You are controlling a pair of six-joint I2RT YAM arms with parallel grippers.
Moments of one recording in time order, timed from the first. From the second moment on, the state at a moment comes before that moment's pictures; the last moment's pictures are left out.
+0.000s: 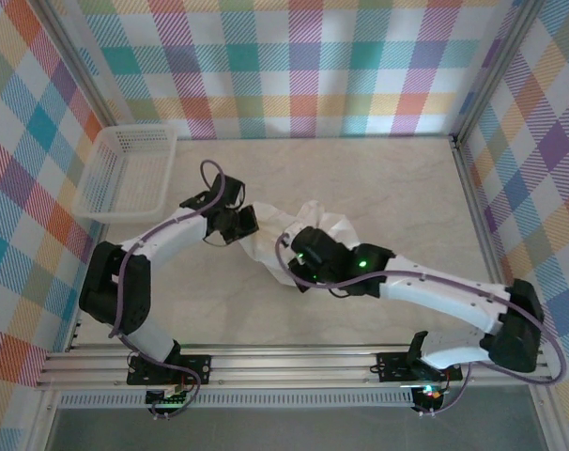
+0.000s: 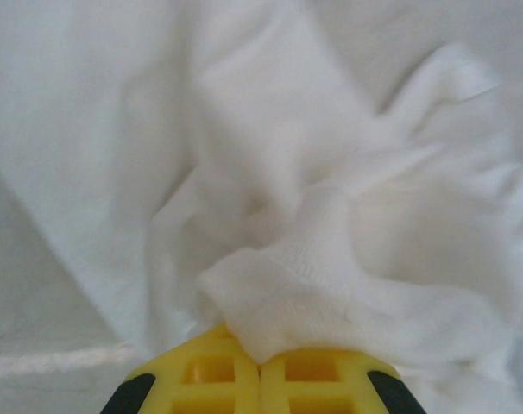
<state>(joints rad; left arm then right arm) -0.42 1.62 1.16 -0.53 0.21 -0.73 1.08 1.28 1.10 -0.65 0.21 0.27</state>
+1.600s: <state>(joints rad) -0.81 1.91 1.24 -0.55 0.13 -0.64 0.27 1.30 1.33 -0.59 -0.32 0.65</state>
